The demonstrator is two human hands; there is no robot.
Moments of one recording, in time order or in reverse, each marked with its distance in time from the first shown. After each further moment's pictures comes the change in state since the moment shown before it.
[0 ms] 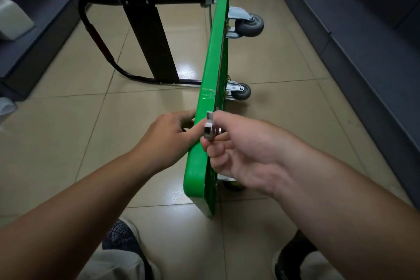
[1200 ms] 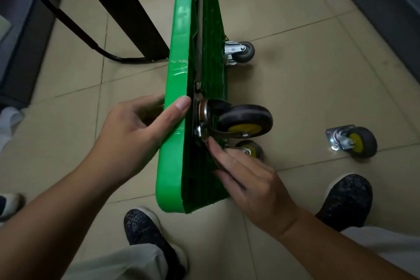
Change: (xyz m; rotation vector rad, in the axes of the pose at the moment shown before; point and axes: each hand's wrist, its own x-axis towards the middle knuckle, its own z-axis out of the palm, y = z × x) left_hand -0.005 0.016 0.008 -0.172 0.027 -0.063; right_hand 0.077 0.151 -0.101 -0.948 0.248 -1.286
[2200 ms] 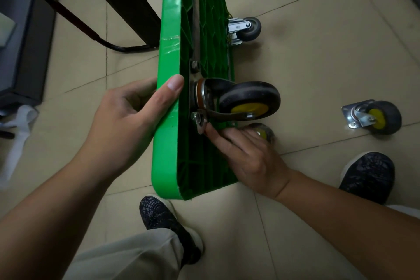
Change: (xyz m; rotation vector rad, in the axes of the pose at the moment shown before) left_hand -0.004 -0.001 -0.002 0.062 0.013 -0.028; right_hand 0.000 0.037 0.032 -0.152 -0.029 -0.168
